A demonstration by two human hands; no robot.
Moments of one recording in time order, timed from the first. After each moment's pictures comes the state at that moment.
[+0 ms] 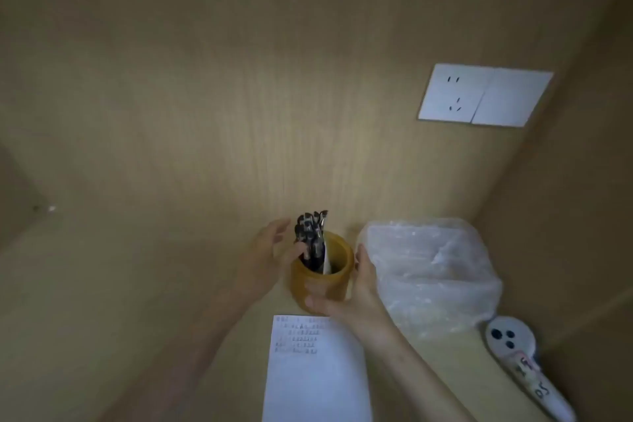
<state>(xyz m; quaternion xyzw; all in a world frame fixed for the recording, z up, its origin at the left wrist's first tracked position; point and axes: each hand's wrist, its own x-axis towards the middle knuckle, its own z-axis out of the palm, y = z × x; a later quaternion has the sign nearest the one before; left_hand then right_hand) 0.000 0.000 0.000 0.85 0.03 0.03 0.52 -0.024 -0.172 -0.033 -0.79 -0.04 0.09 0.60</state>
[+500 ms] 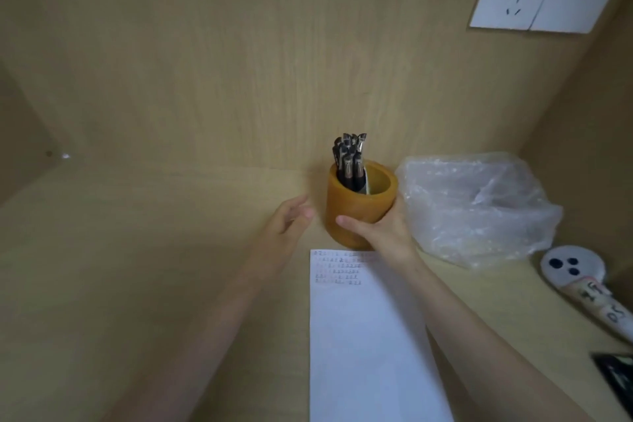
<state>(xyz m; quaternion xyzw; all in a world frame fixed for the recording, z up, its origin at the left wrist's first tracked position) -0.041 0.032 -0.091 0.76 0.01 0.01 0.64 0.000 -0.146 -0.098 -0.78 -0.03 -0.04 0.63</state>
